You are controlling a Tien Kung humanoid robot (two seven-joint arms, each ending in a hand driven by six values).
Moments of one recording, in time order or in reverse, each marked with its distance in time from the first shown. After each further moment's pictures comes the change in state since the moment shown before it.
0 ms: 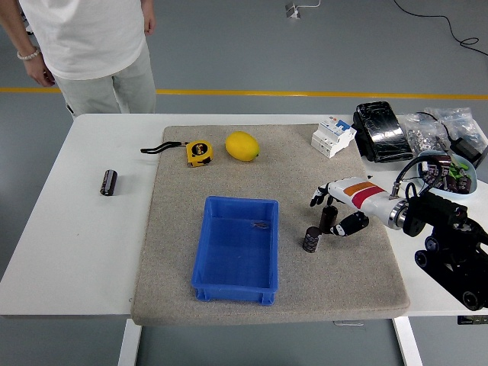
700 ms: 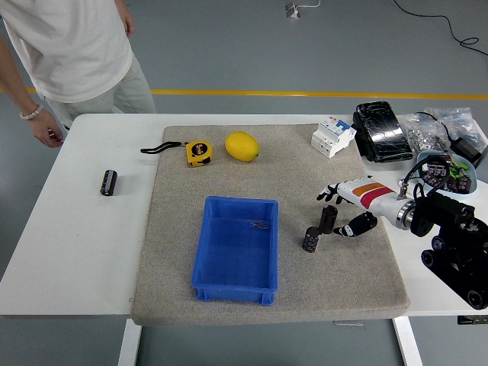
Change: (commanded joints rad) left arm -0.004 -0.005 0.011 -0.002 -0.020 -0.001 -0.006; right arm 0.003 -0.009 0.005 -0.025 -0.024 0.013 -0.011
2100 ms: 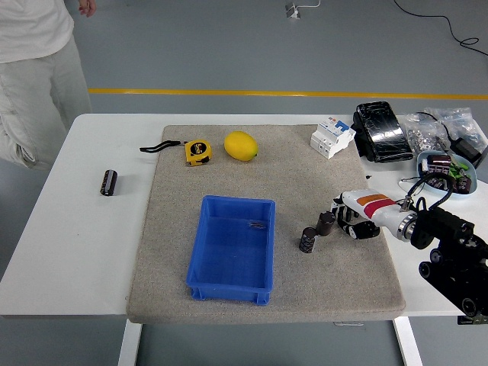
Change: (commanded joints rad) left arm -0.006 -0.005 0.027 -0.004 -0.048 0.002 -0.014; right arm -0.026 0.026 -0.062 -0.110 0.101 -0.093 0.012
